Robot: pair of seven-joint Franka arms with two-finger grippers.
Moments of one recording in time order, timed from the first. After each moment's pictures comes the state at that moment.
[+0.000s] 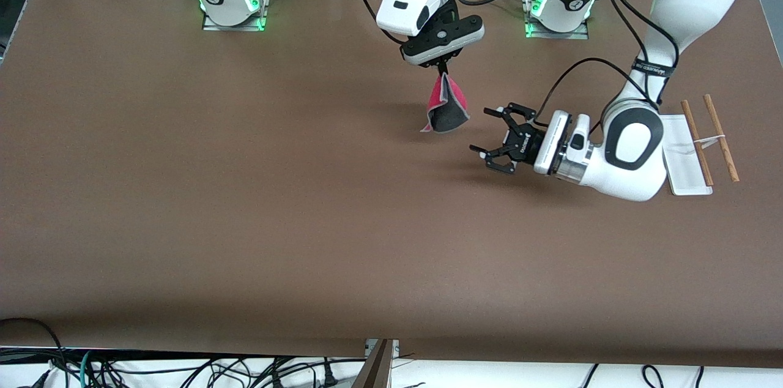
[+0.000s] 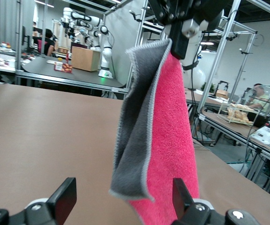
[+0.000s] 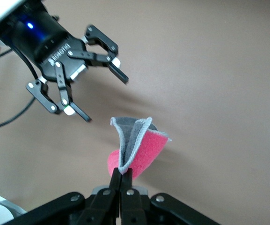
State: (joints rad) left arm 0.06 0.55 -0.24 -1.76 -1.16 1.57 2.08; right arm 0.82 0.51 0.15 -1.11 -0.04 1.90 0.65
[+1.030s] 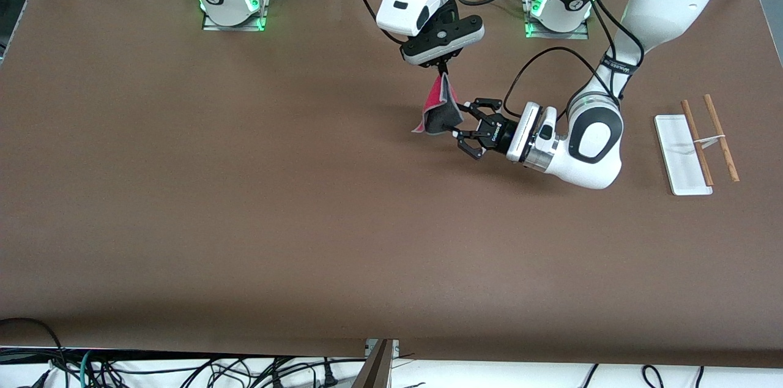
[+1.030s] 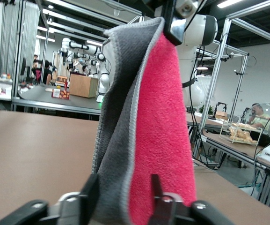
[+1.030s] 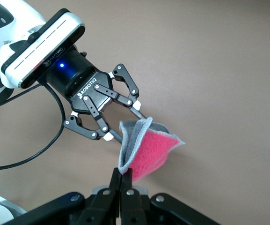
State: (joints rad) left arm 0.03 0.57 -0.27 -1.86 -1.31 1.59 2.24; right arm 0.82 0.51 0.15 -1.11 -0.04 1.91 0.65
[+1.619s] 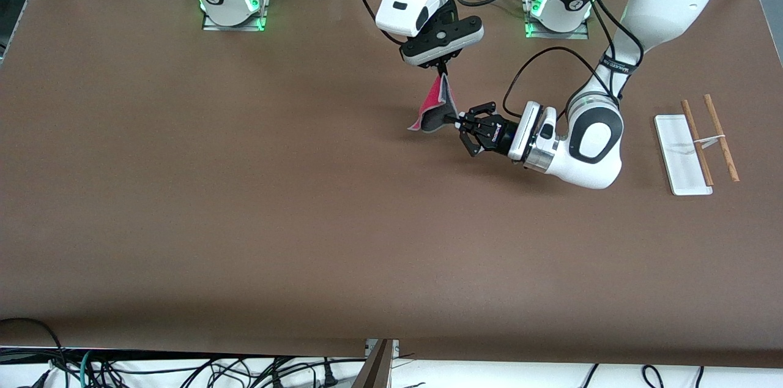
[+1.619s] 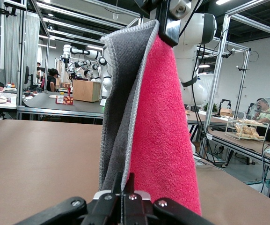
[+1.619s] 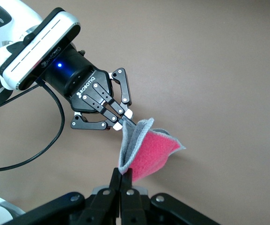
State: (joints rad) left arm 0.03 0.57 -0.27 -1.86 -1.32 1.60 2.28; right arm 0.82 0.51 0.15 -1.11 -0.04 1.91 0.65
